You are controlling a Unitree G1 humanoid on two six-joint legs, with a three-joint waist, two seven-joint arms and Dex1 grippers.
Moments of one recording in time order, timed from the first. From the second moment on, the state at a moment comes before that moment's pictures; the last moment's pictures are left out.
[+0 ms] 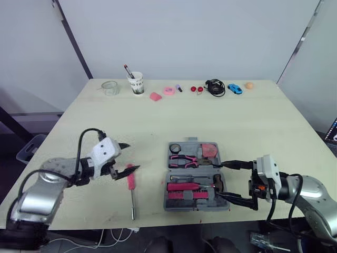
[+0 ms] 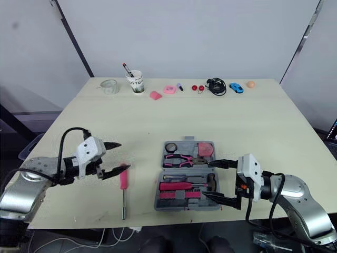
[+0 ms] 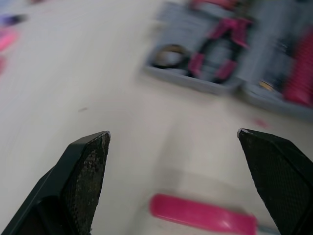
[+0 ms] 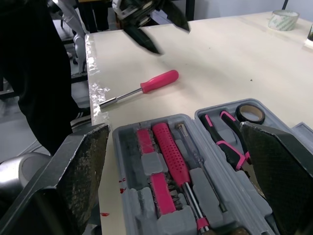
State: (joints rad) left arm -0.18 0.97 0.04 0.03 -0.22 0.02 -1.16; right arm -0.01 -0.66 0.02 -0.41 0.52 0.26 1.08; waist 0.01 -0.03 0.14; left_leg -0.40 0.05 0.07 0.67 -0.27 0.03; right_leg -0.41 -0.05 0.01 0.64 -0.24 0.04
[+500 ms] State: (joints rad) left arm -0.76 1.13 -0.63 0.54 -0.13 -0.81 -1.56; right arm -0.02 -0.66 0.03 -0.41 0.51 0.25 1.08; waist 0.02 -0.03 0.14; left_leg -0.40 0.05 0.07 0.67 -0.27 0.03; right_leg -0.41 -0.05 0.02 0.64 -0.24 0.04
